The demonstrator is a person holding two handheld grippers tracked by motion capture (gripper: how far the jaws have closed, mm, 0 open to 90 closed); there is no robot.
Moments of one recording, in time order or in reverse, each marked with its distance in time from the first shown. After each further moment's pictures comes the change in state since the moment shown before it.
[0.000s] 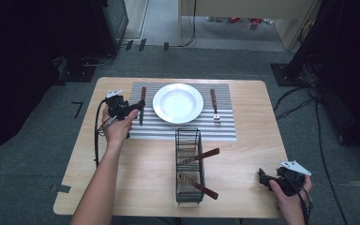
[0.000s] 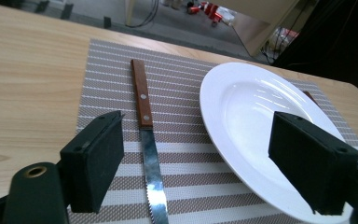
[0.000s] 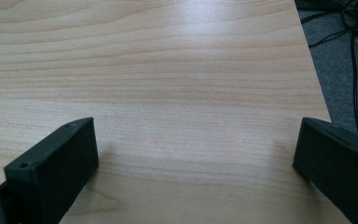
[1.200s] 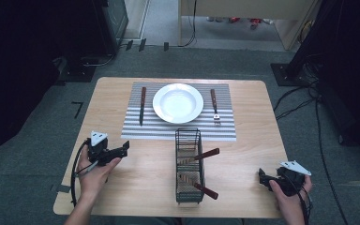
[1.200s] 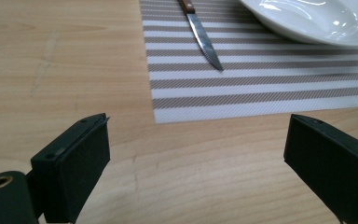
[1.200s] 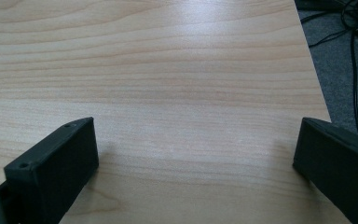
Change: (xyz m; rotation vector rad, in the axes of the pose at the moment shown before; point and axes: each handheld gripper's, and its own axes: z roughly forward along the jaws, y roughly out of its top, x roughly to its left) left arm 0.022 -0.101 -0.103 0.066 0.115 0.171; right arm 0.000 0.000 0.000 -0.001 0.000 0.001
